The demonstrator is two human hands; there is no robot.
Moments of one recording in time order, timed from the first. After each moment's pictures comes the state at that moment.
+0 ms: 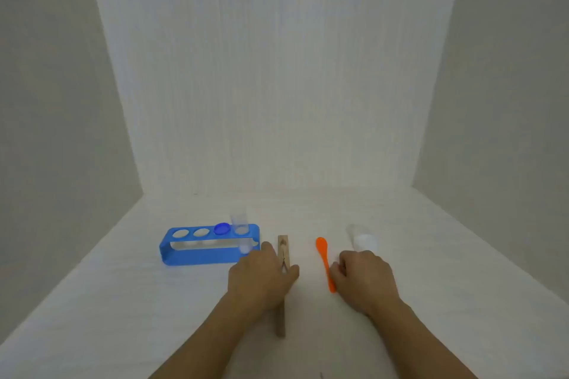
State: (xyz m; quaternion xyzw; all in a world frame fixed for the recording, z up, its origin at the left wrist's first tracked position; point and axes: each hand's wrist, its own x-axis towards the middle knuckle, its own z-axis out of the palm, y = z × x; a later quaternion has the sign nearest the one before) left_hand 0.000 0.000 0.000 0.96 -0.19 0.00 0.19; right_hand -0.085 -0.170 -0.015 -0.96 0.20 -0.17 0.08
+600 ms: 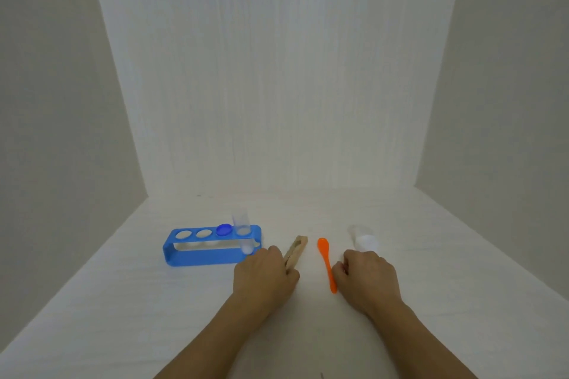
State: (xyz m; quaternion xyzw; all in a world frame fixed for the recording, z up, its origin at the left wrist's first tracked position) left_hand -0.007 -0.001 0.007 0.96 -0.24 0.05 0.13; right_hand -0.087 -0.169 -0.016 -0.95 0.23 -0.19 0.08
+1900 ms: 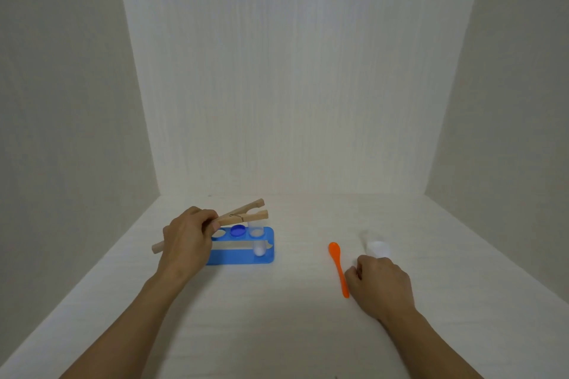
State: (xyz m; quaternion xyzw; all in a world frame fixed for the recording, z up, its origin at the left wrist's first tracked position) left_hand 0.065 0.119 0.045 0.89 -0.20 0.23 0.33; right_hand -0.087 -0.168 -0.015 -0.94 0.25 -0.19 0.08
